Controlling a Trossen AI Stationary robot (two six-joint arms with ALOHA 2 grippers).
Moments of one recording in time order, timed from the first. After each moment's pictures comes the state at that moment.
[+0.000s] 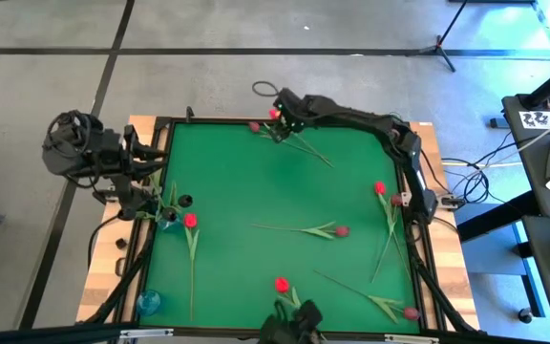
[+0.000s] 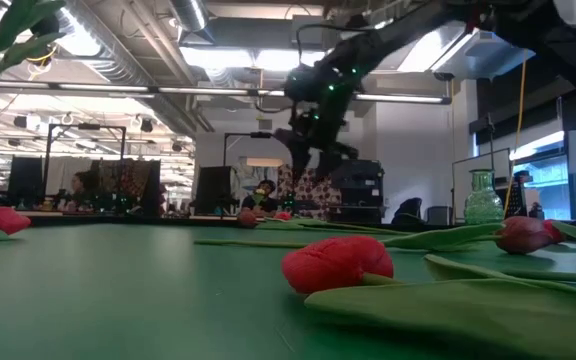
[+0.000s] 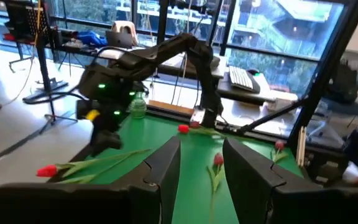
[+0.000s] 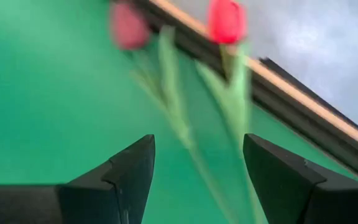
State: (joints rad) left arm -0.92 0.48 1.08 -0.86 -1.12 -0.41; right arm -0.51 2.15 1.87 -0.77 0.12 0.38
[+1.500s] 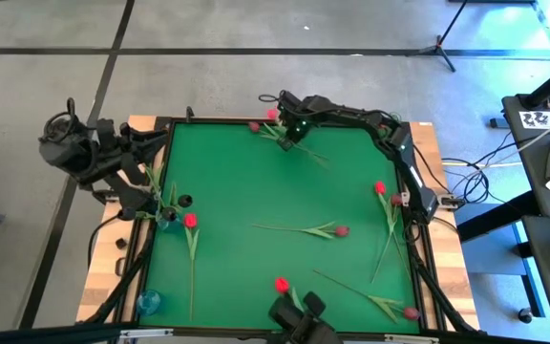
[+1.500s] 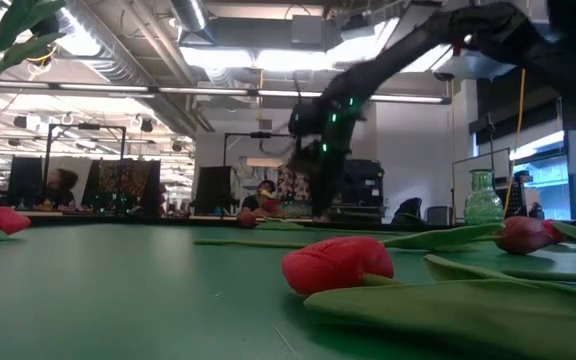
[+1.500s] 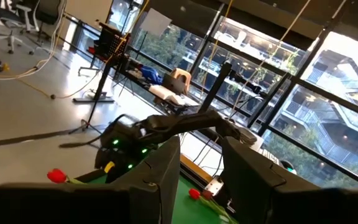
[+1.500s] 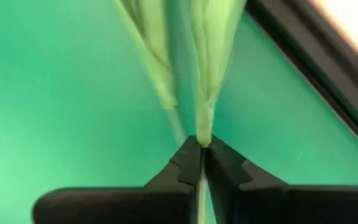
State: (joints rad) left arm -0.72 0.57 1.02 -0.30 -1.28 -0.33; right arm -0.59 2.26 1.87 -0.84 -0.05 0.15
